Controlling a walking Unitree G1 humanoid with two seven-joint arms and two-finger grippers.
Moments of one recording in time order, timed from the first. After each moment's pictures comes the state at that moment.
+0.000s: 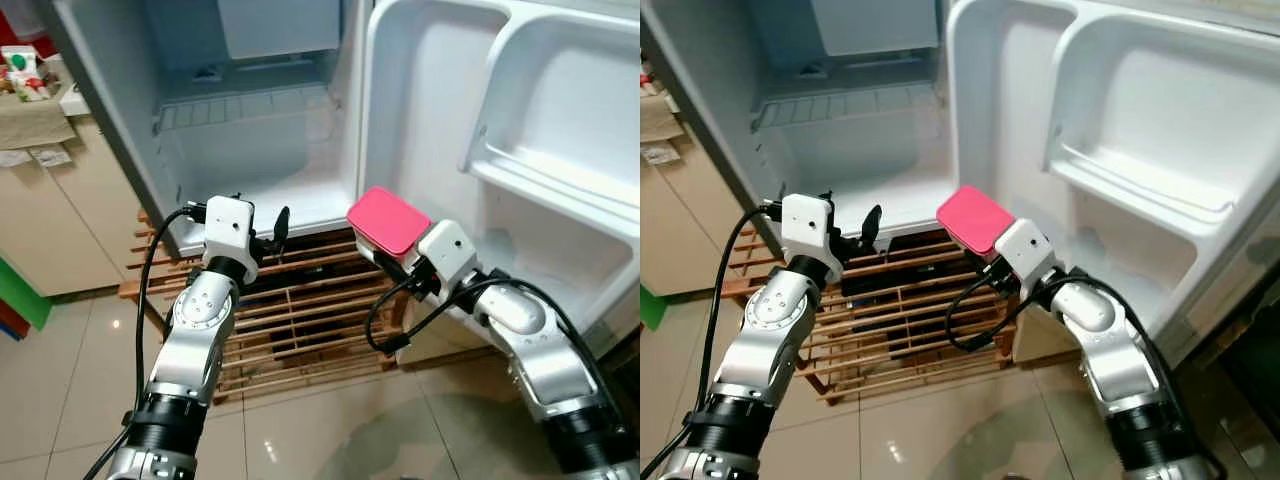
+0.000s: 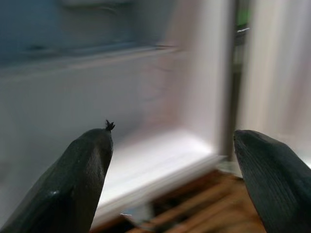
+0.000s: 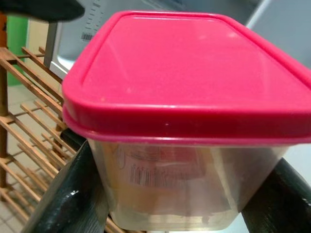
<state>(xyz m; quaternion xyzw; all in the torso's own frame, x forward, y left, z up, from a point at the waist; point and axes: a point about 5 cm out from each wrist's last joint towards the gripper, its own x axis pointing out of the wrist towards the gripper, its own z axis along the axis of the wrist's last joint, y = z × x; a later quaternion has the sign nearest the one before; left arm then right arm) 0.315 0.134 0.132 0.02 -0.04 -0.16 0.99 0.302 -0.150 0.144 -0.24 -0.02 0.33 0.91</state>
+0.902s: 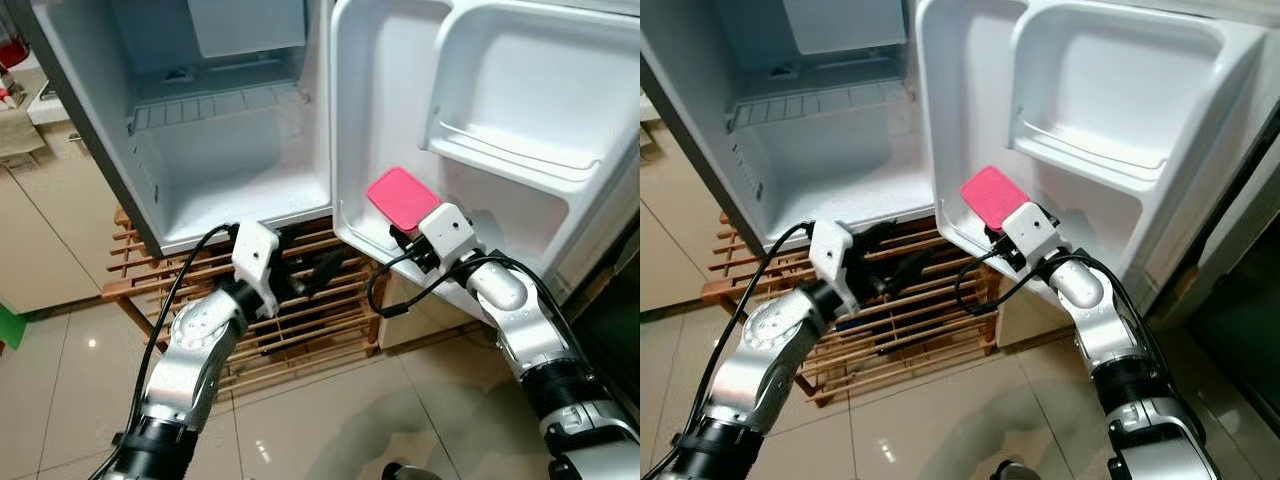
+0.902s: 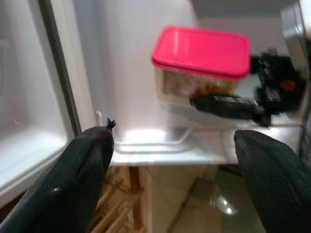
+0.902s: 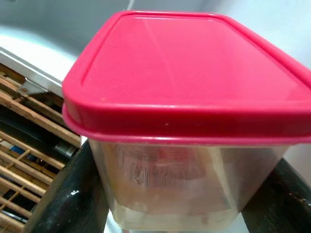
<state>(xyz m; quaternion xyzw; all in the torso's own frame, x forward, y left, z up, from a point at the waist) 0.274 0.116 0.123 -0.01 -0.02 -0.36 0.93 0.340 -0.155 0.127 -0.27 -0.05 0.26 0.93</state>
